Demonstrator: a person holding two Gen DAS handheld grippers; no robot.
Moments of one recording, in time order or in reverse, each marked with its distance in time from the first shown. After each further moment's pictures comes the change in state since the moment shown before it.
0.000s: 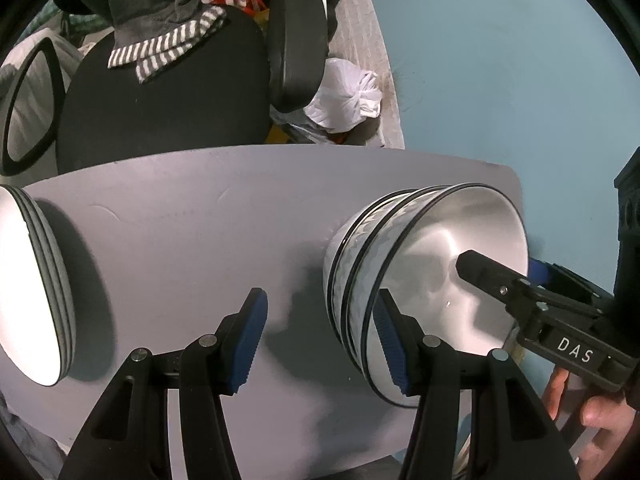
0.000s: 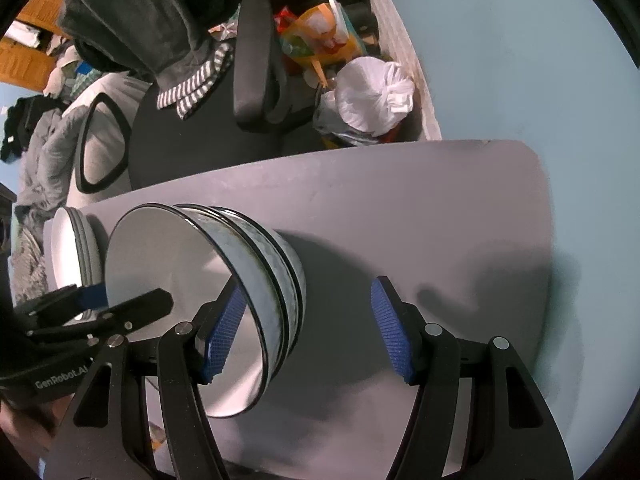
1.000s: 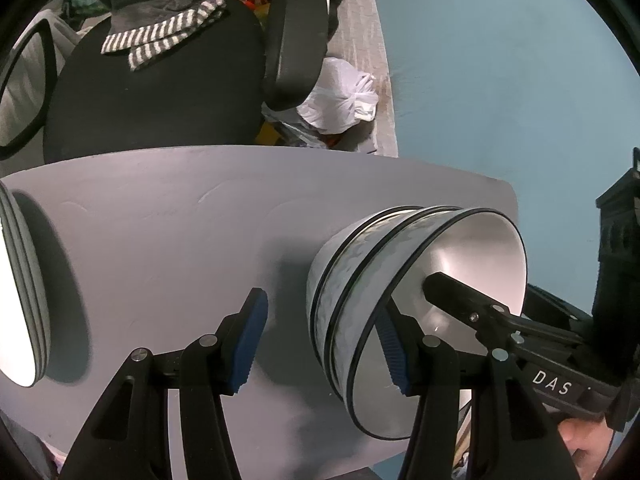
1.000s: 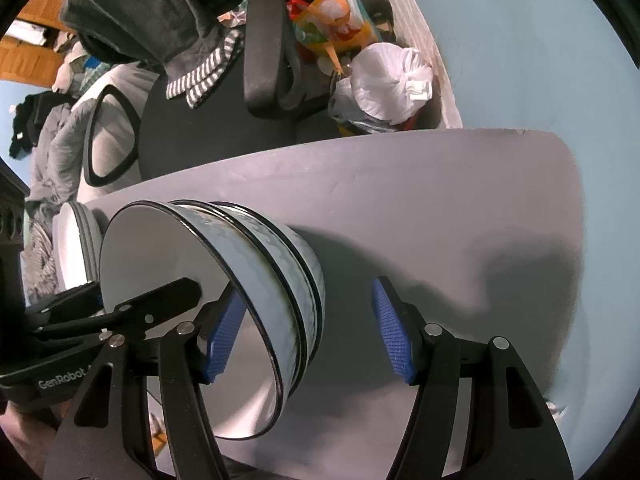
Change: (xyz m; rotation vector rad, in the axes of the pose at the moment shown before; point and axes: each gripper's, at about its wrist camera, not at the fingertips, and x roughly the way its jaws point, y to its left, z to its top) left arm 0.012 -0.002 0.007 -0.048 0.002 -0.069; right arm 0.015 0.002 0.003 0.026 0.040 0.073
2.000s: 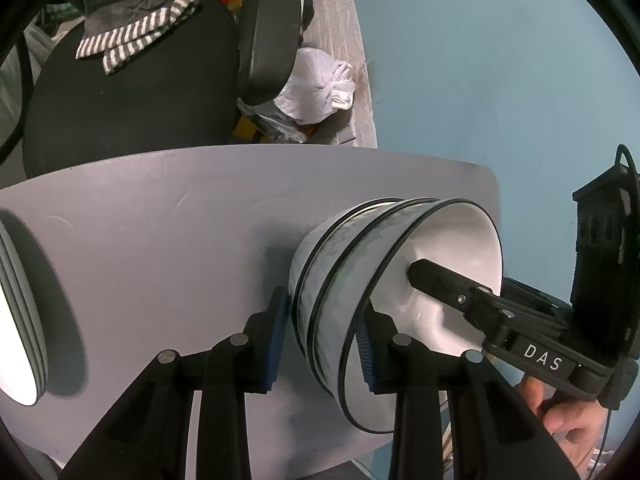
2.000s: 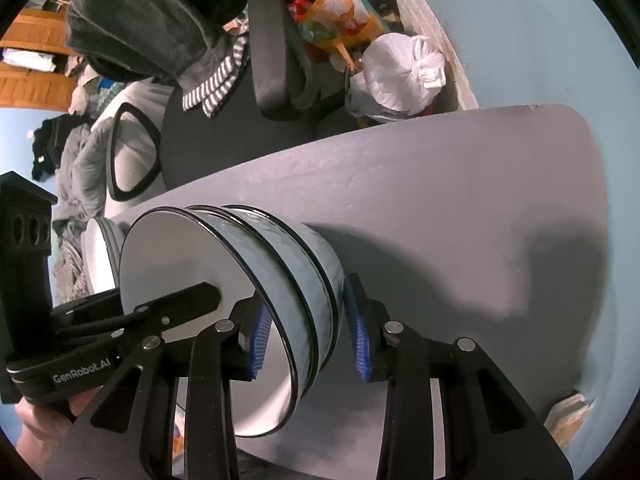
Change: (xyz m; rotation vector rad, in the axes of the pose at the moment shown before) left arm 0.000 -0.006 0.004 0.060 0.046 -0.049; right arm 0.001 -0.005 -0.005 0.044 -0.023 0.096
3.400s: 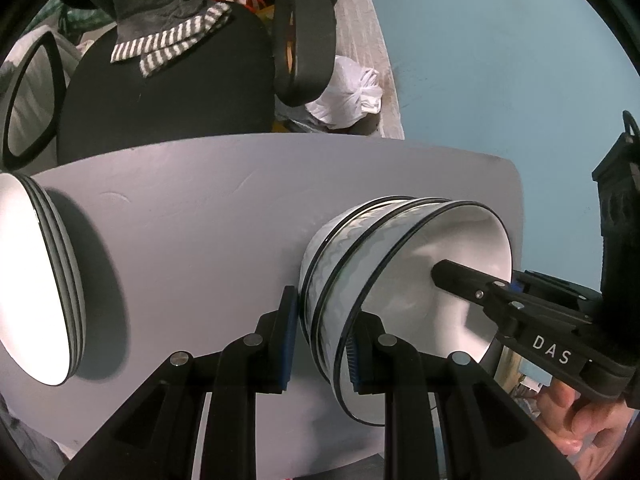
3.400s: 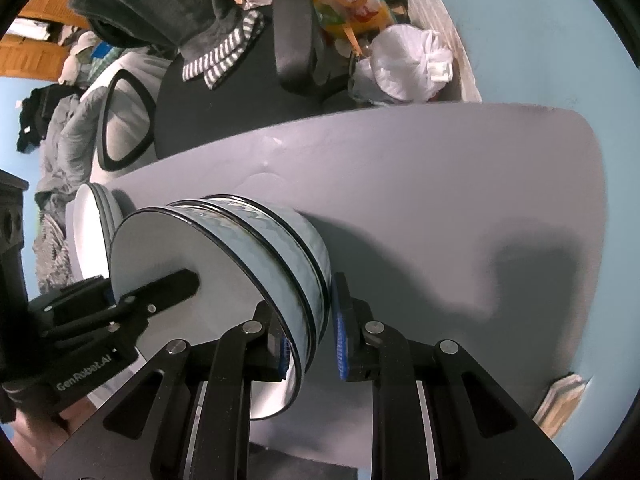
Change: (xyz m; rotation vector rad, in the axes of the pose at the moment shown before) left arm -0.020 0.020 -0.021 -0.005 -0.031 0.096; right arm 0.009 0.040 -0.011 -0.055 0.068 -0.086
